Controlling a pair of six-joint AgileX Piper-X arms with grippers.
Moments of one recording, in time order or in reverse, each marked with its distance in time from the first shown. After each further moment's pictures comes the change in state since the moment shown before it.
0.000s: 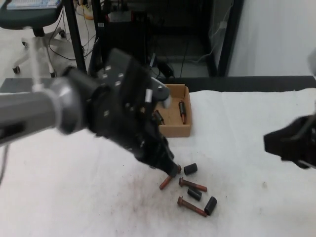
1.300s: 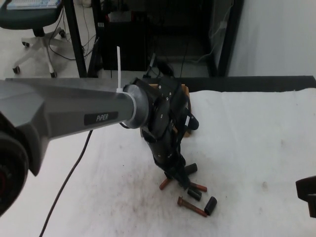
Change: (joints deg) left arm -2.8 20.5 -16.8 4.9 -15.2 8.1; right arm 0.0 -10.6 3.8 13.9 8.1 -1.3
